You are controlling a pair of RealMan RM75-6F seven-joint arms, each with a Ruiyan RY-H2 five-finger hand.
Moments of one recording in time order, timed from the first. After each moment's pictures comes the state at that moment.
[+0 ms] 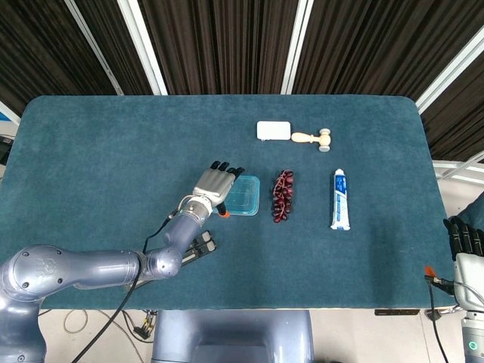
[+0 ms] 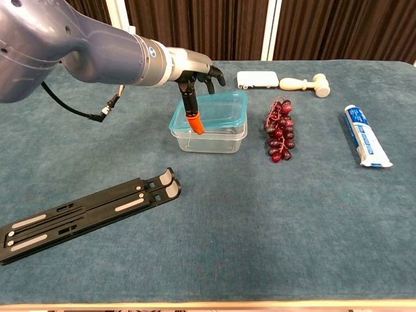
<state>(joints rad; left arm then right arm) -1.41 -1.61 -0.15 -1.35 0.18 0.76 0.63 0.02 -1.12 0.12 -1.69 -1.34 1.50 -0.13</state>
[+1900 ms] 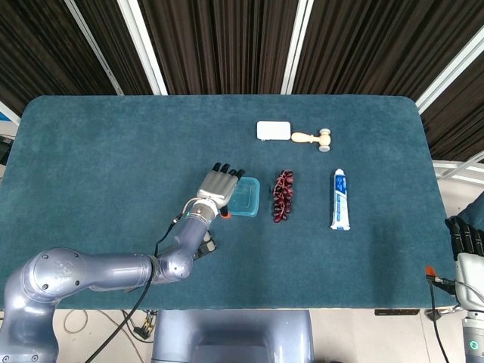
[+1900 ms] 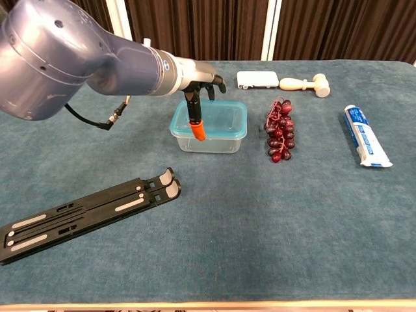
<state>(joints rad) -1.43 -1.69 -0.16 -1.29 0.09 0.80 0.76 0.02 -1.11 0.12 -1.70 -1.33 1.50 -0.12</state>
